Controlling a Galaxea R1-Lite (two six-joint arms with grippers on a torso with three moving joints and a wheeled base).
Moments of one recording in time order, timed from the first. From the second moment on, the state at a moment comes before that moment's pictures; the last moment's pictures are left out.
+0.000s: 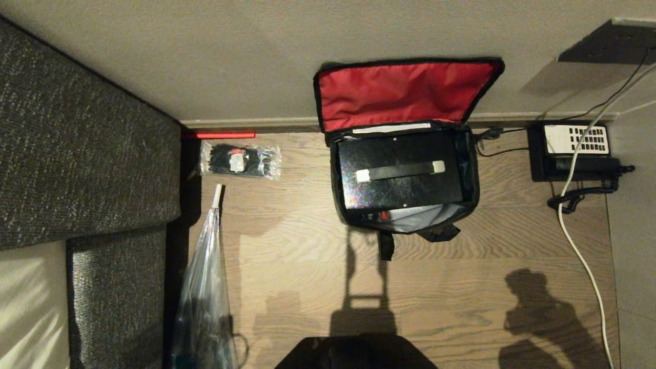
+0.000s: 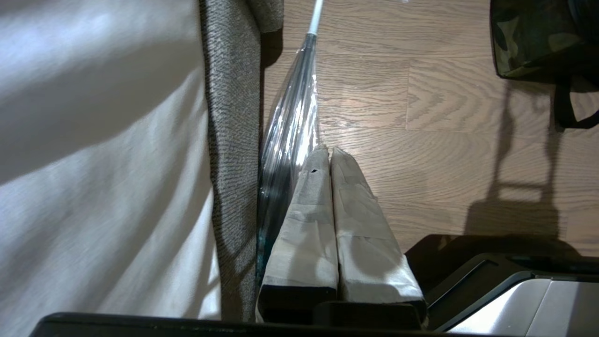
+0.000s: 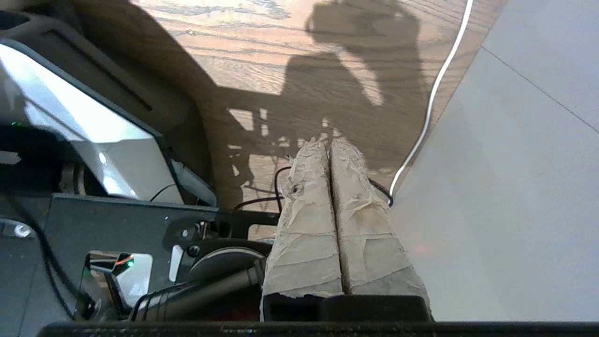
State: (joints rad) left arm 0.00 0.00 0.00 0.00 0.00 0.00; right arm 0.36 0.37 -0.50 0.82 -0.36 0.01
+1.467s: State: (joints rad) left arm 0.00 0.00 0.00 0.00 0.00 0.00; right arm 0.36 0.37 -0.50 0.82 -0.36 -0.01
